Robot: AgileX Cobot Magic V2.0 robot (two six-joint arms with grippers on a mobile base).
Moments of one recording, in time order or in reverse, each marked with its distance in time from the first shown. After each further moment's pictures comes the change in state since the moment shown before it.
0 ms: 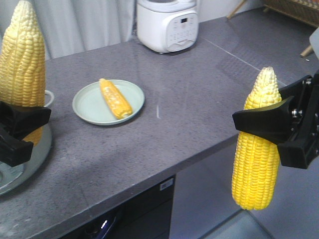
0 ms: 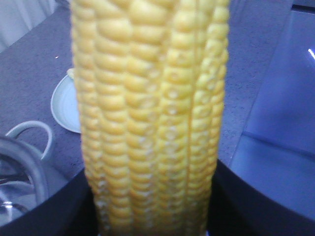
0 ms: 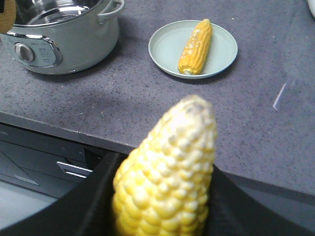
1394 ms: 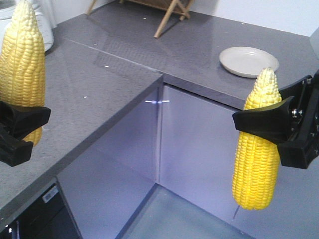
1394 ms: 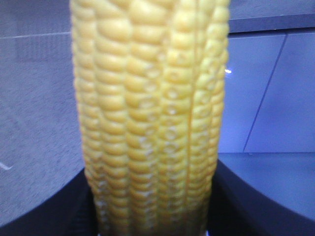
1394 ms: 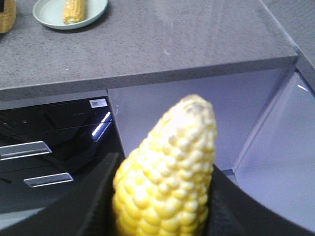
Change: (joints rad) left arm 0.000 0.000 0.000 0.000 0.000 0.000; right arm 0.000 0.000 0.000 0.000 0.000 0.000
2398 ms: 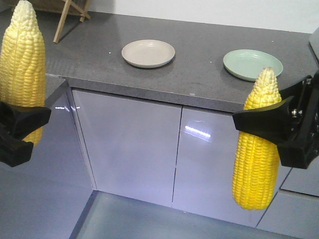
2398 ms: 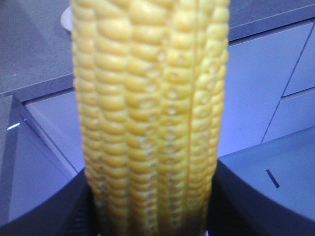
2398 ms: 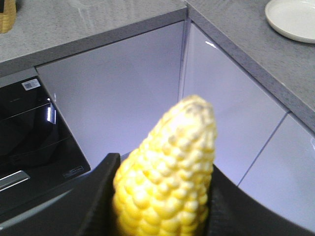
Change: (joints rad) left arm 0.000 0.000 0.000 0.000 0.000 0.000; right arm 0.000 0.000 0.000 0.000 0.000 0.000
